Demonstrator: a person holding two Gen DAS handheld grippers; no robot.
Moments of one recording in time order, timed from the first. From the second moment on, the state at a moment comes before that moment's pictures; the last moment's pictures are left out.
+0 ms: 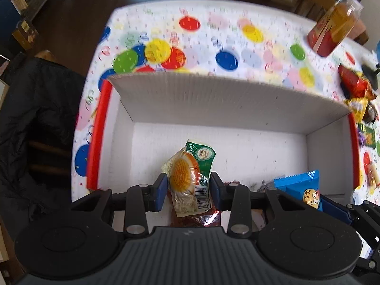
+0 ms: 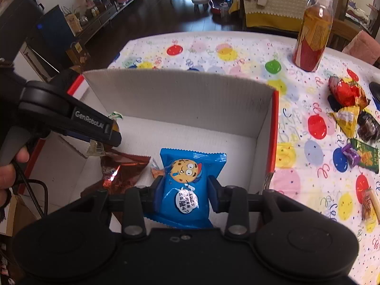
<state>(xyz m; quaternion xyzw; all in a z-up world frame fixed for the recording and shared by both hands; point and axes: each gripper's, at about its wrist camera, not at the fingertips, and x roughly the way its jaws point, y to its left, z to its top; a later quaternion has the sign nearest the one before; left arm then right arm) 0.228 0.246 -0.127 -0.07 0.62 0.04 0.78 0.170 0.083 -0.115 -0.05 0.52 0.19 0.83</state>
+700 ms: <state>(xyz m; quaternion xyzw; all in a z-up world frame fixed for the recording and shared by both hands) 0.205 0.242 -0.096 -0.08 0.60 0.03 0.80 0.160 0.069 -0.096 -0.03 0.52 0.19 0.83</state>
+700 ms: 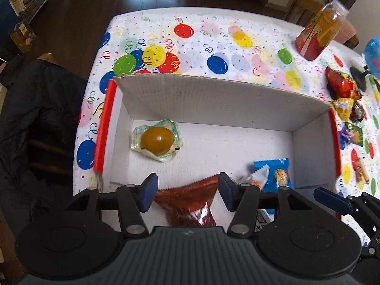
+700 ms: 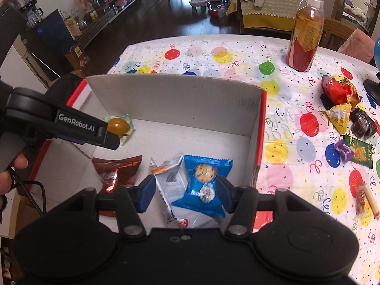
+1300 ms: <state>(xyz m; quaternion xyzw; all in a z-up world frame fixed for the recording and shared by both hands) 0.132 0.228 -0.025 -0.08 0.51 0.02 0.86 0.112 0.042 -0.030 0.01 0.45 0.23 0.86</state>
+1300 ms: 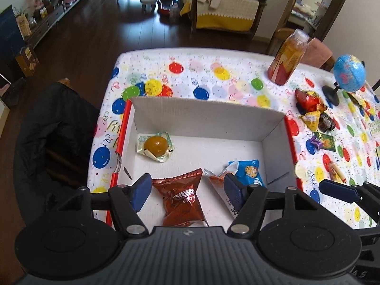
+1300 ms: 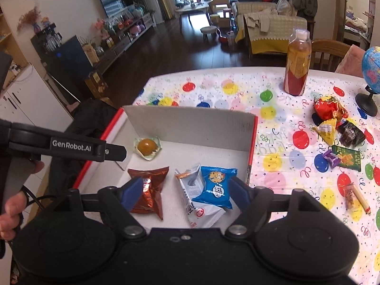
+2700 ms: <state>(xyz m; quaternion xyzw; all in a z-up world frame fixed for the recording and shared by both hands) 0.146 0.014 -0.028 -0.07 0.49 -0.07 0.87 0.103 -0.198 -0.039 0.03 0.40 0.16 0.90</state>
